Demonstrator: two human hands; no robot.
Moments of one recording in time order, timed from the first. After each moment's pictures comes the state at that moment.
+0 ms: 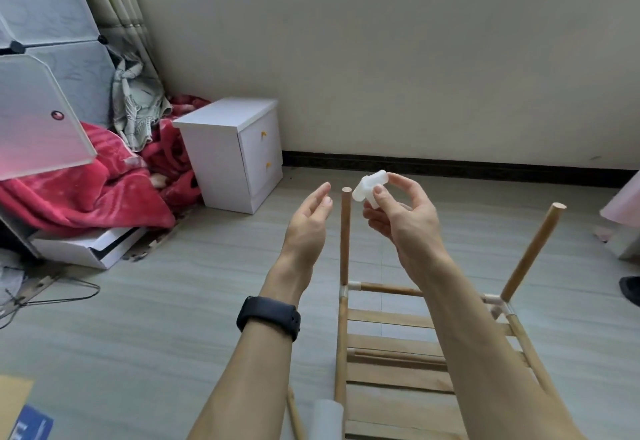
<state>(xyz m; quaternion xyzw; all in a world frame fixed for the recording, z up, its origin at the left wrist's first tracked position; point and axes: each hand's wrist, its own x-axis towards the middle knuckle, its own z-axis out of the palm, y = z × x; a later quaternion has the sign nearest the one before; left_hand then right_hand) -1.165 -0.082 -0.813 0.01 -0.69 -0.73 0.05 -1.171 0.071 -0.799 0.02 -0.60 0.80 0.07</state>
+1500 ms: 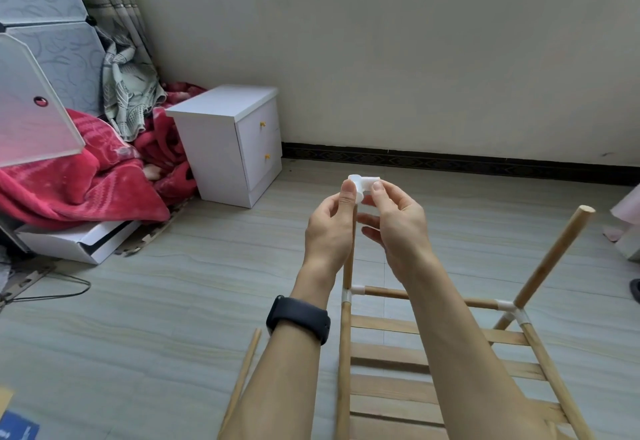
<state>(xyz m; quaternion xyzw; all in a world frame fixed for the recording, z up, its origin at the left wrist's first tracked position) -1.188 -0.058 -0.820 0.05 -0.72 -0.69 0.08 -1.204 0.044 -0.817 0.00 -0.63 0.78 0.07</state>
